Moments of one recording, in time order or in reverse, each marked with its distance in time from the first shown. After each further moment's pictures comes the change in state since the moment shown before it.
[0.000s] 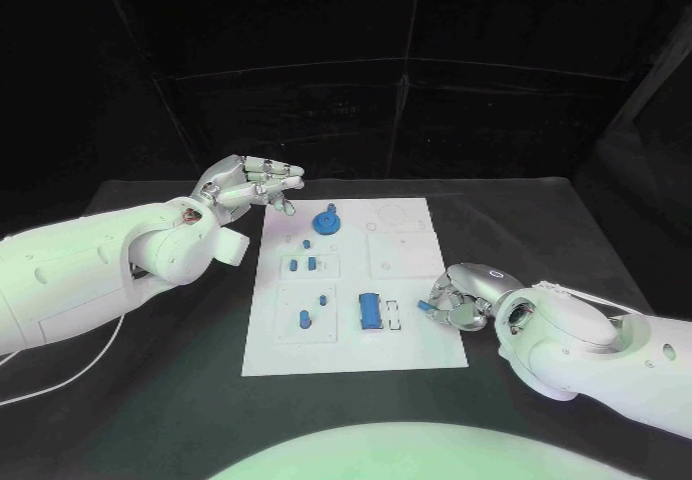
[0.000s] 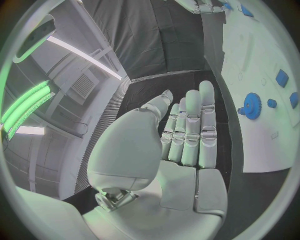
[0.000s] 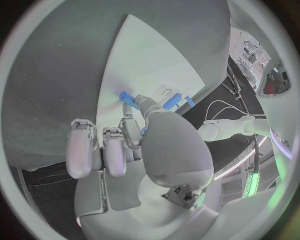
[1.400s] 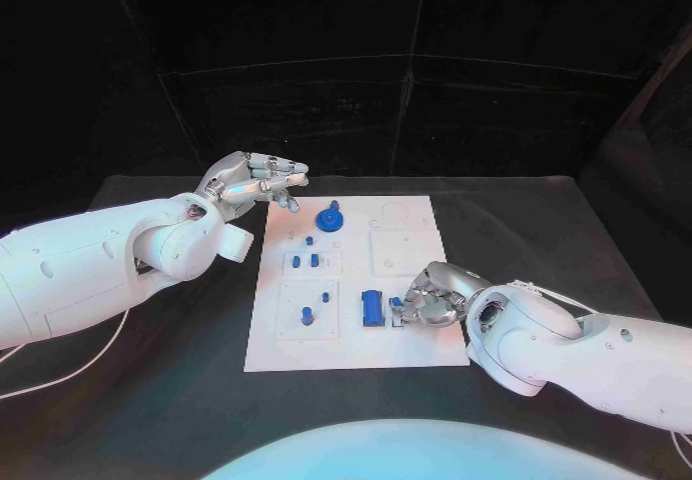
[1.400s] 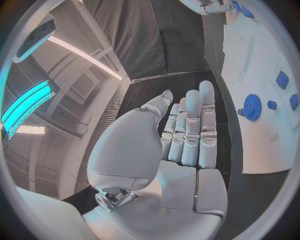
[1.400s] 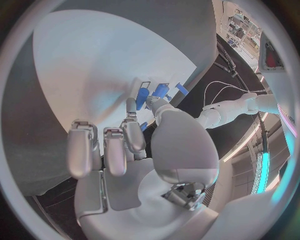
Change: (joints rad) left arm 0.000 -0.001 0.000 0.004 0.000 0.002 0.000; left_hand 0.000 0.000 0.000 0.000 0.000 0.000 0.000 0.004 0.000 0.000 0.000 0.005 0.000 -0.003 0.004 0.000 -0.001 0.000 0.000 0.000 0.000 -0.001; right arm 0.000 0.123 0.000 -0.043 0.194 -0.072 -0.017; right_hand -0.160 -0.097 -0.019 0.077 0.108 0.084 -0.039 -0.002 0.055 0.032 -0.010 0.014 0.021 -0.001 -0.009 0.000 0.000 0.000 0.000 -0.007 0.000 0.000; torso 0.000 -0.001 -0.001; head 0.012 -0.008
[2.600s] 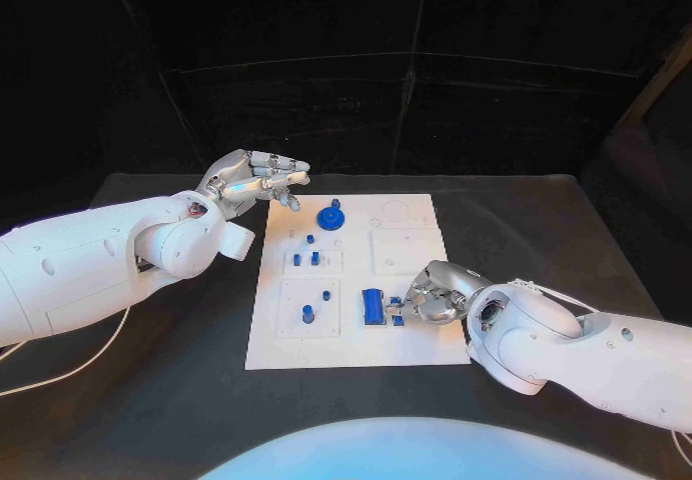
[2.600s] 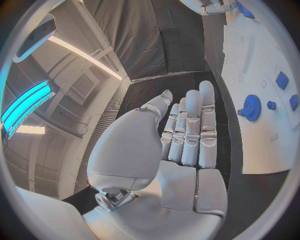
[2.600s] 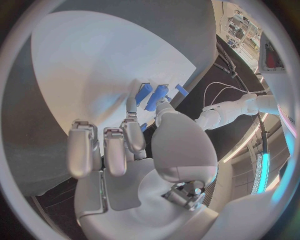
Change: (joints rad) left arm 0.000 -0.001 0.000 0.001 0.000 0.003 -0.001; left_hand 0.000 0.000 -0.004 0.004 0.000 0.000 0.000 0.000 0.000 0.000 0.000 0.000 0.000 0.000 0.000 0.000 0.000 0.000 0.000 0.000 0.000 -0.002; right arm 0.000 0.001 0.000 0.000 -0.003 0.003 0.000; right_hand -0.061 0.025 -0.223 0.102 -0.337 0.000 0.000 0.004 0.039 0.000 0.000 0.000 0.000 0.000 0.000 0.000 0.001 0.000 0.000 -0.007 -0.005 0.000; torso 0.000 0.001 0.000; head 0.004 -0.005
